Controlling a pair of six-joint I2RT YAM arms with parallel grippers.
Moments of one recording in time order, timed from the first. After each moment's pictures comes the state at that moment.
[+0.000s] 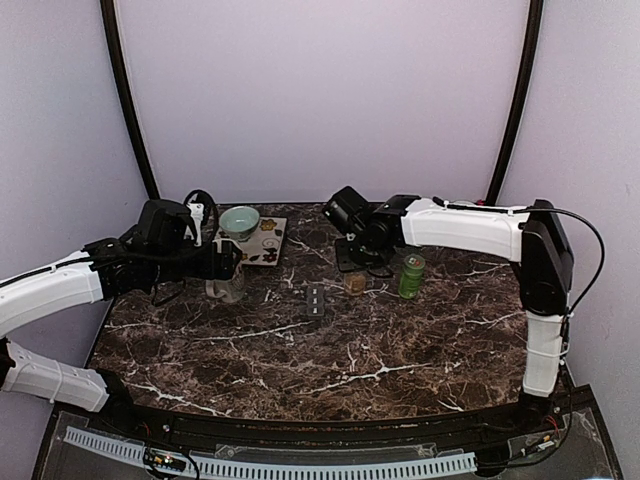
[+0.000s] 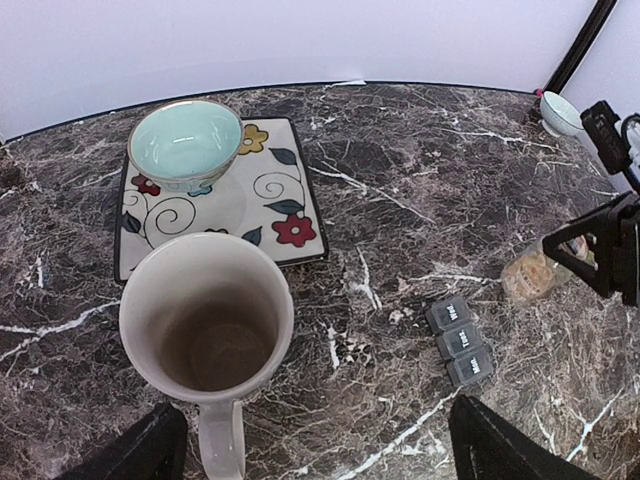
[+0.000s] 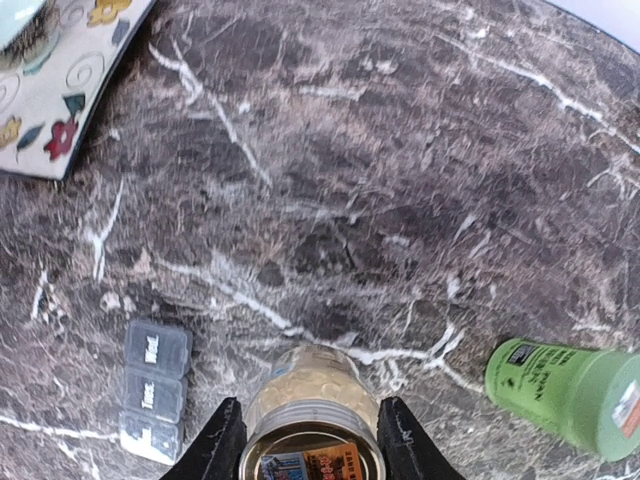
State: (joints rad) left arm -0.69 1.12 0.87 -0.35 -0.27 -0.37; right arm 0.89 1.99 1.64 -0.74 0.40 0.61
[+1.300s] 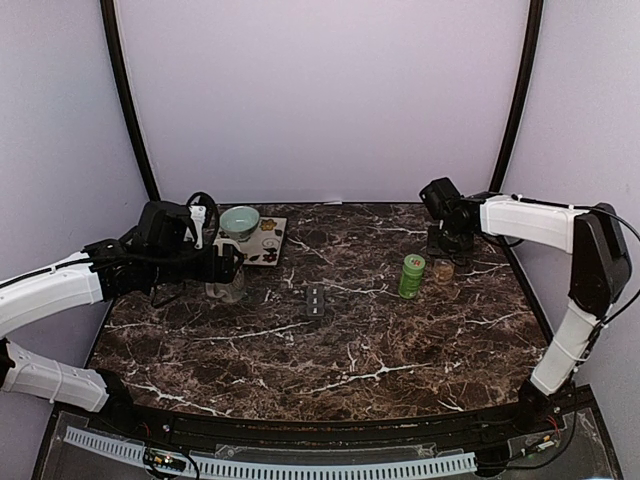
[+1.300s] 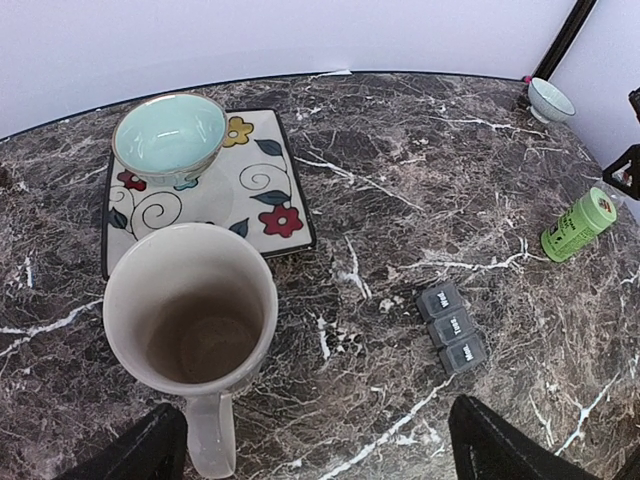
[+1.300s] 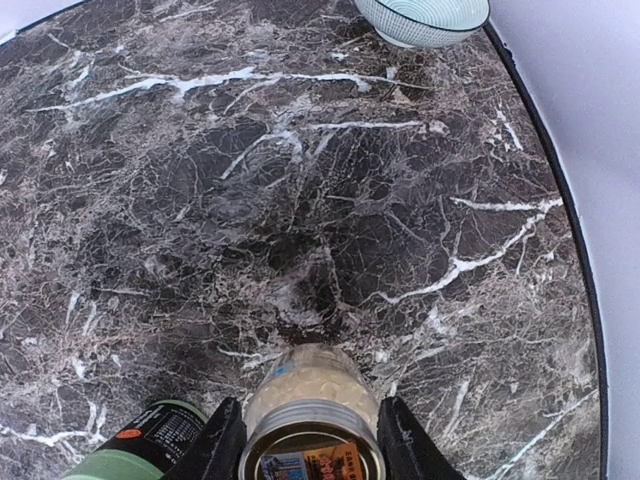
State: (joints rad) left arm -0.69 1.12 0.86 -0.36 -0.24 -0.35; right arm 0.47 1.72 1.29 -0.69 0.46 0.56
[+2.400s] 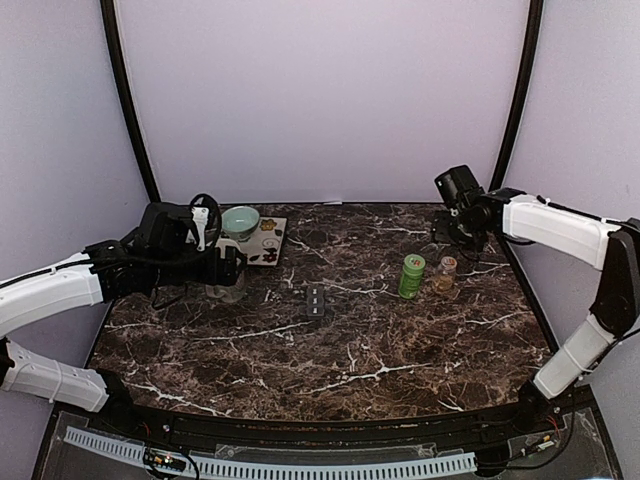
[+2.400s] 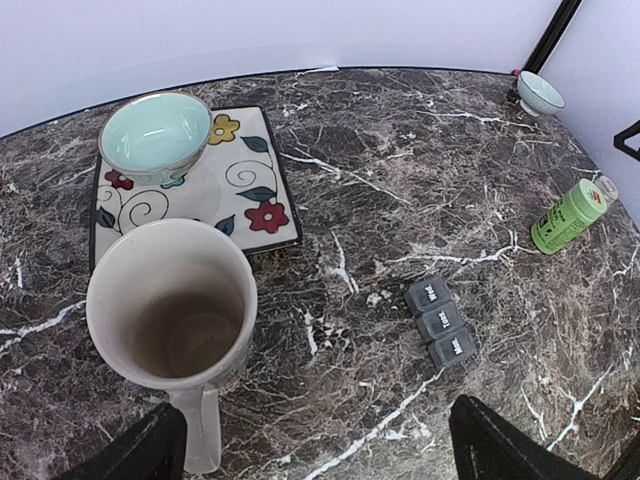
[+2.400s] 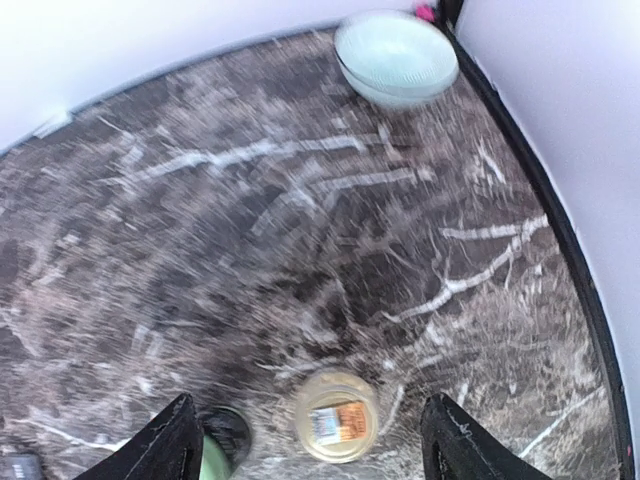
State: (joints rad) left arm -0.72 1.12 0.86 -0.36 -0.24 -0.36; right arm 0.47 1.56 1.21 -0.62 0.46 0.63
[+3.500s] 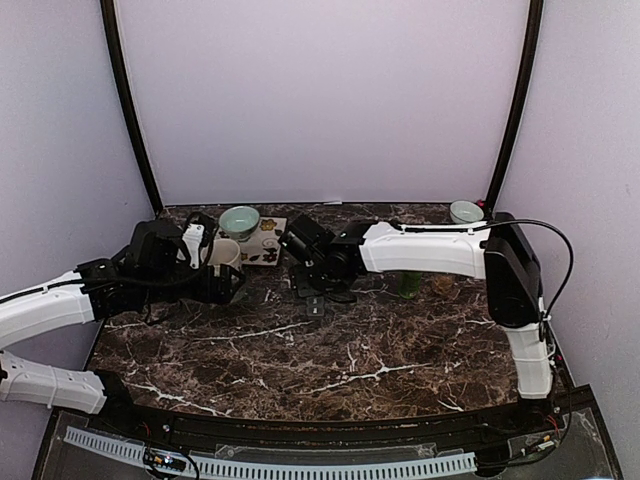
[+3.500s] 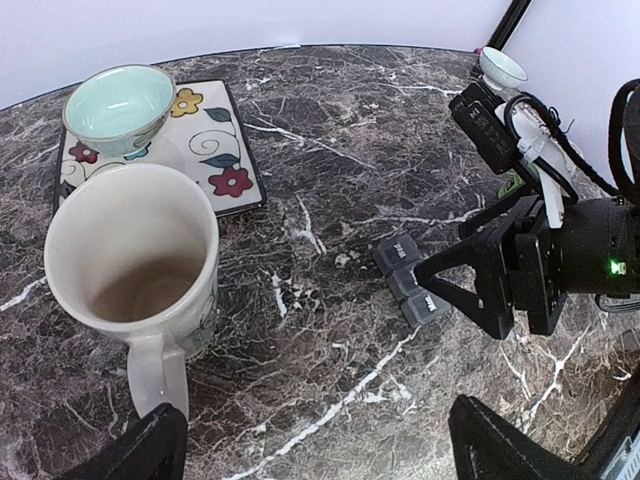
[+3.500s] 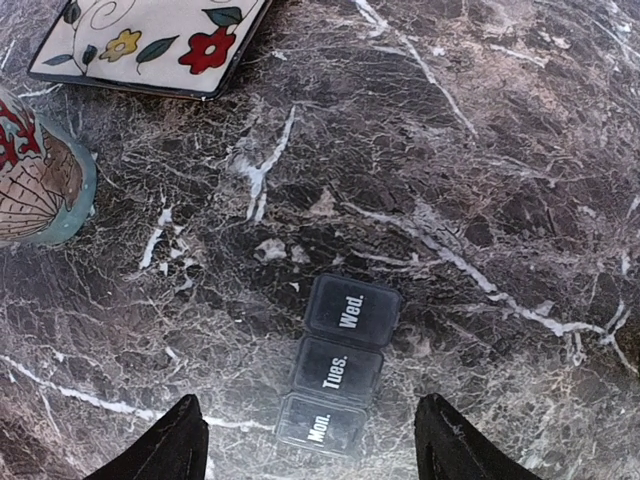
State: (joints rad) left arm -0.73 1.01 0.73 -0.33 -0.15 -0.36; right arm 1.04 2.15 1.79 -0.70 0.33 0.68
